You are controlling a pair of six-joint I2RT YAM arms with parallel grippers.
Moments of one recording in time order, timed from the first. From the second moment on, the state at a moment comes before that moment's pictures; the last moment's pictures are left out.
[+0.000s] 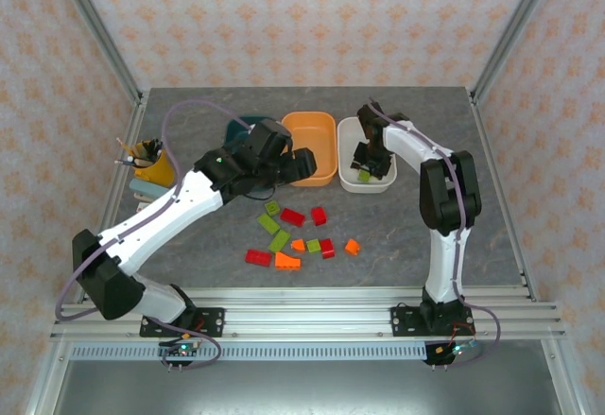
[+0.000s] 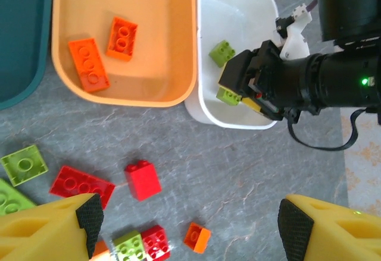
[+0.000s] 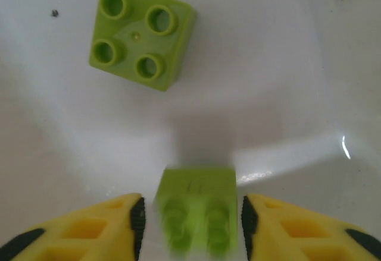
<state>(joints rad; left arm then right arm) -0.69 1.42 1.37 -0.76 -0.07 -0.90 0.30 2.05 1.60 -0.94 -0.05 0.69</state>
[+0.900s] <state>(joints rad) -0.66 1.14 0.76 -0.92 -0.07 -1.41 0.88 1.27 0.98 -0.58 -0.10 0.51</state>
